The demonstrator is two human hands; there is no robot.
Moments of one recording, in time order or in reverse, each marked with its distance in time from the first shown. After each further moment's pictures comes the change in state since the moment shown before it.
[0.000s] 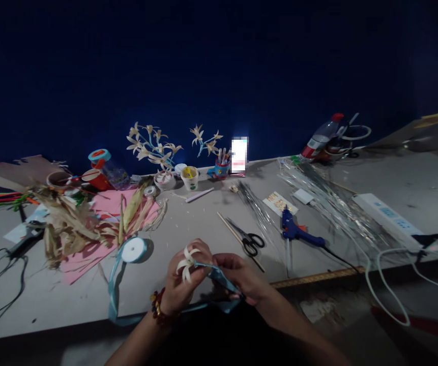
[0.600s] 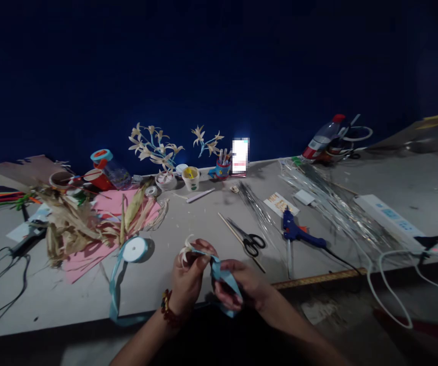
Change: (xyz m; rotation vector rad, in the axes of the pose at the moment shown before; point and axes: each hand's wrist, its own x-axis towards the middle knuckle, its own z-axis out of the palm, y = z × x) left_hand -0.004 -0.021 0.017 -0.232 0.311 -0.159; right_hand 0.000 0.014 -0.015 0.060 -0.144 0.031
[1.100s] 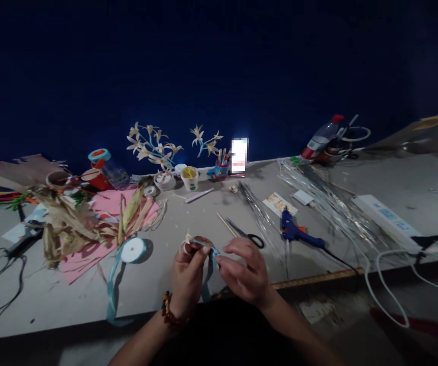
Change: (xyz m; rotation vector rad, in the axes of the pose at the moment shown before) left_hand 0.005 0.002 0.014 -0.152 0.178 -0.106; right_hand -0.010 -0.024 -0.001 -1.598 0.456 -1.422
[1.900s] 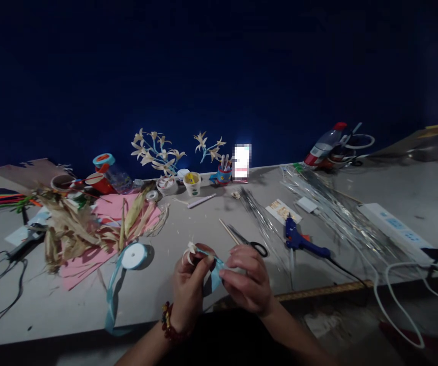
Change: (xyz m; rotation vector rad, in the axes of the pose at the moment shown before) left_hand -0.004 0.000 -0.003 0.116 -0.025 0.010; right_hand 0.012 0.003 0.005 0.089 0.113 -0.085
